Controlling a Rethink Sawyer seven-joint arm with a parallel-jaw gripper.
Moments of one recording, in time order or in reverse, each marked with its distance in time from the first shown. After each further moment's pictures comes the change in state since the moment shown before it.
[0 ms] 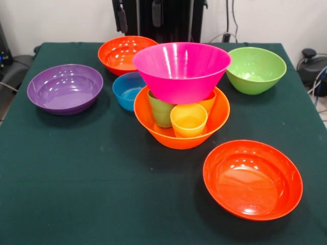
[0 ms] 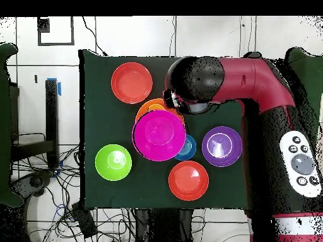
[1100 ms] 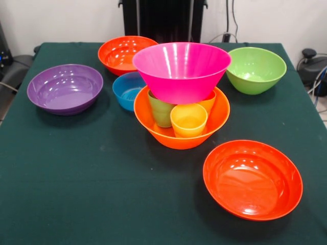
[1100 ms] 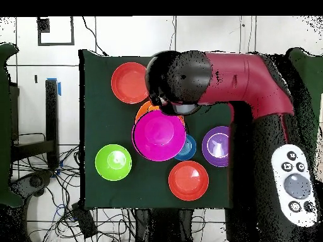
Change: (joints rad) arm 0.089 -0.116 -0.099 0.001 0.110 0.000 0.039
